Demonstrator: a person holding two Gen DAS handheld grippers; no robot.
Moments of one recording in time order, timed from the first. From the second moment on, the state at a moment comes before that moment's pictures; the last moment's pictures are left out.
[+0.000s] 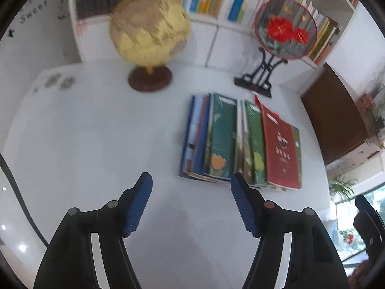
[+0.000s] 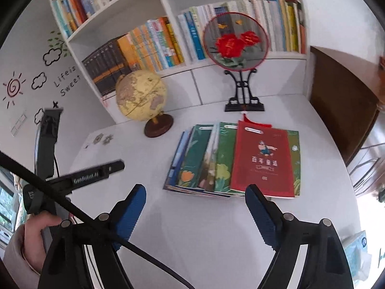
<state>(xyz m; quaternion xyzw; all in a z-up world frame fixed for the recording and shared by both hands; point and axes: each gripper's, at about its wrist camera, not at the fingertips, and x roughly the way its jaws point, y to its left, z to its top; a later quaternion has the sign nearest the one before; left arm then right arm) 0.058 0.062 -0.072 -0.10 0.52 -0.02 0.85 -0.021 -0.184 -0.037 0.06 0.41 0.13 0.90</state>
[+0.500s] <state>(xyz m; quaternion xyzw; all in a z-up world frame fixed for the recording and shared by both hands) 0.168 -0.089 -0.142 -0.04 0.57 -0.16 0.81 0.084 -0.342 -0.178 0.14 0.48 0.07 0.87</state>
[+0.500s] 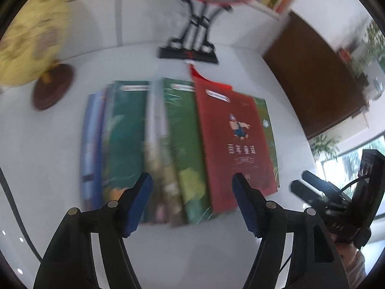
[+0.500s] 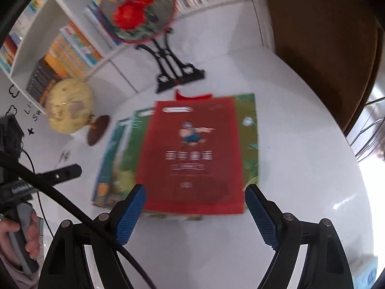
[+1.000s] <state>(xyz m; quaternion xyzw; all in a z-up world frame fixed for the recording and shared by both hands) 0.191 -0.159 -0.189 -0.01 0.56 -0.18 0.81 0.116 -0.383 -0.258 0.21 0.47 0.12 0.85</state>
